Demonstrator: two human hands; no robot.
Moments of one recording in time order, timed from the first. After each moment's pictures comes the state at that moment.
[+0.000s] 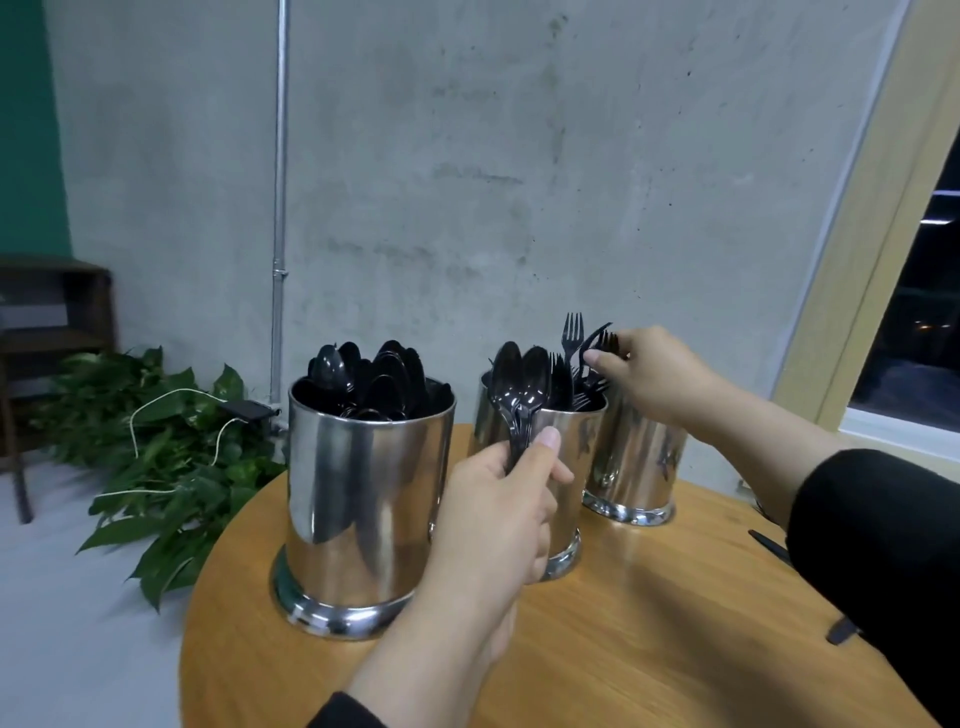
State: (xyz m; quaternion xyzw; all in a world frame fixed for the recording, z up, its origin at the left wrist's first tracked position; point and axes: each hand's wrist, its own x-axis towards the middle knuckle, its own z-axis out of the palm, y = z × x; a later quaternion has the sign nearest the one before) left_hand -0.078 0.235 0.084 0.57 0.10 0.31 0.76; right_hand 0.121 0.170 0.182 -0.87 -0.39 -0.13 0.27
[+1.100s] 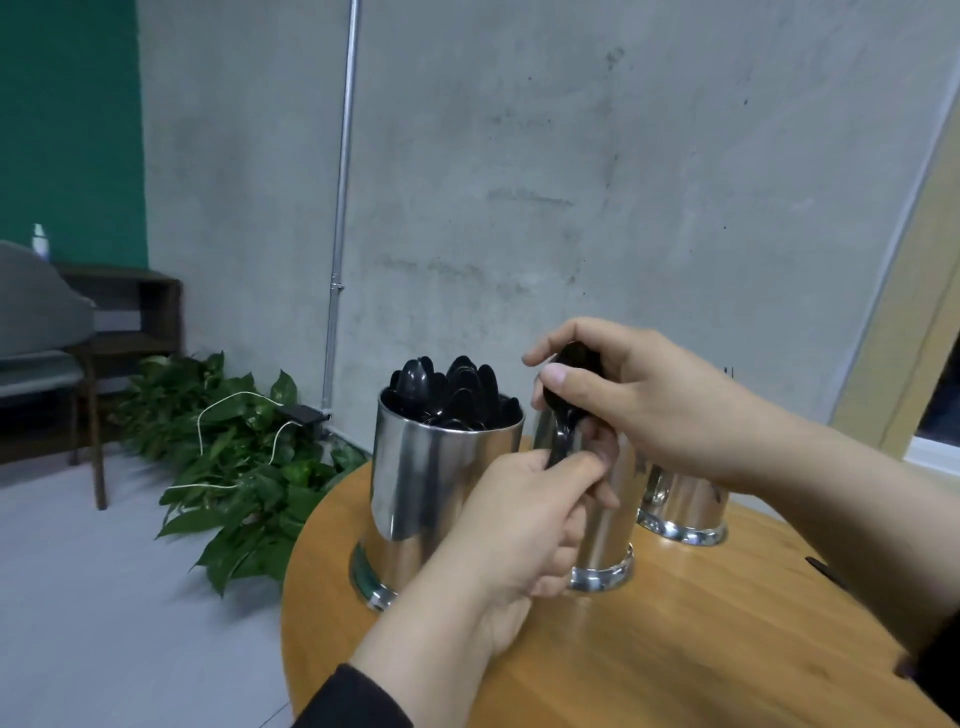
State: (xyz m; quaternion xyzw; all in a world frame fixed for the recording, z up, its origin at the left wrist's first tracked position) left_hand -0.120 0.258 0.107 0.61 0.08 0.22 0.75; right_hand -0.020 0.174 0.202 -0.71 -0.61 0.01 0.35
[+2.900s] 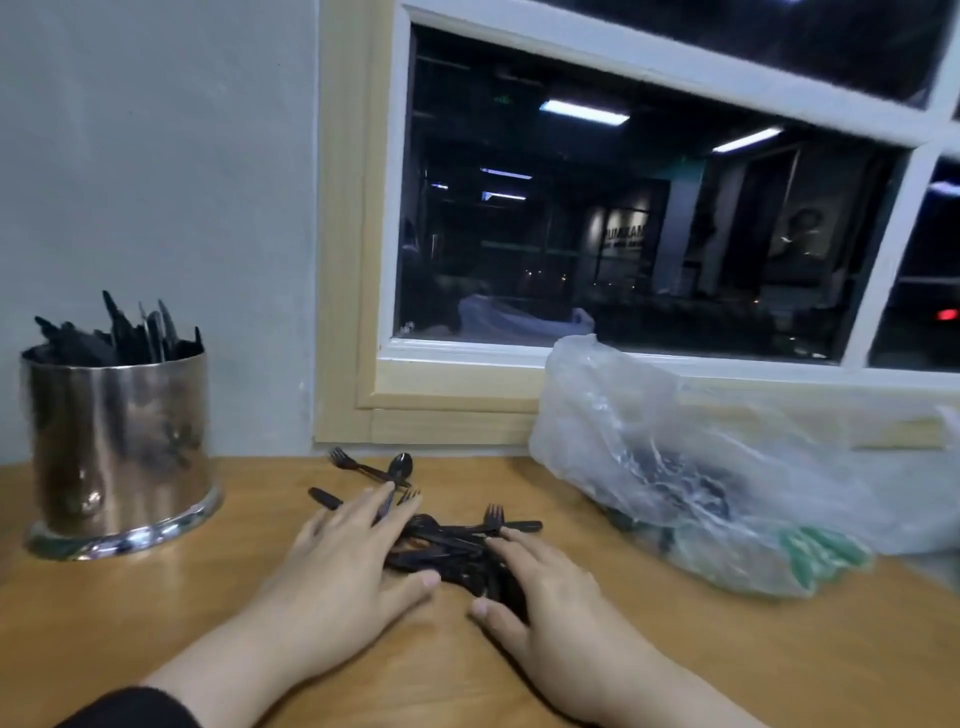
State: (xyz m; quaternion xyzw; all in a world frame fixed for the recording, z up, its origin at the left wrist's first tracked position) left_hand 0.120 0.042 0.023 0.98 -0.15 0.08 0.11; right_hand 0.099 -0.185 0.011 -0.97 -0.17 -0.11 0.15
